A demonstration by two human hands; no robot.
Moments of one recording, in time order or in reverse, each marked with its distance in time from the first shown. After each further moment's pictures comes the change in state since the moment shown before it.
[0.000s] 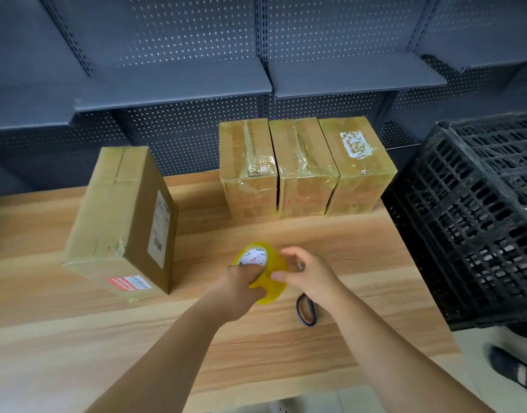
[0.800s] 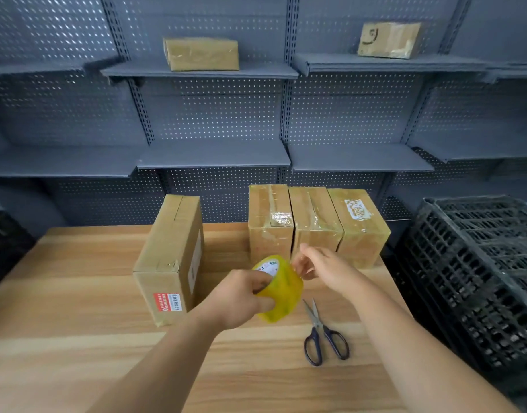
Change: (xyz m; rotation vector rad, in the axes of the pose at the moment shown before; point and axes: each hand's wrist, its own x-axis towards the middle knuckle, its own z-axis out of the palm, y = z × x) left_hand -0.076 0.041 -0.076 -0.205 0.148 0.207; right_hand -0.040 -0.111 -0.043 -0.111 -0.071 -0.239
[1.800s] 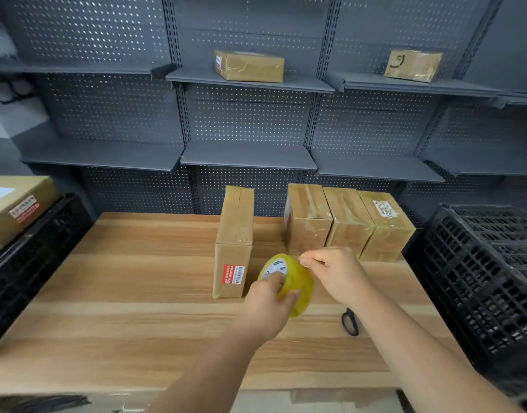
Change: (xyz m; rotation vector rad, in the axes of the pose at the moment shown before) left_hand -0.133 -0.034 -0.025 -0.041 0.294 0.007; right_hand -0.082 -0.093 0.130 -0.439 0.278 -0.243
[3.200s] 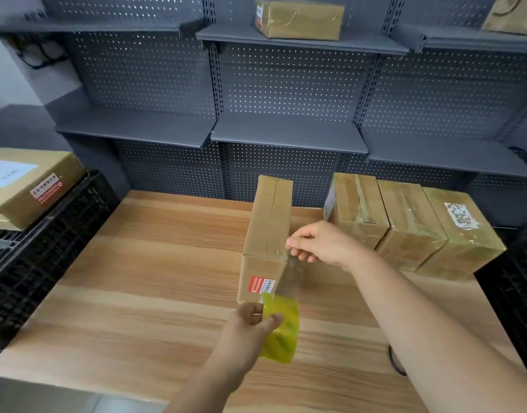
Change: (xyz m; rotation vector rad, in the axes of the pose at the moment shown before) left_hand 0.025 -0.084 -0.030 -0.545 0.102 -0.610; right_hand 0.159 -0.011 0.068 0.216 -0.537 0.187
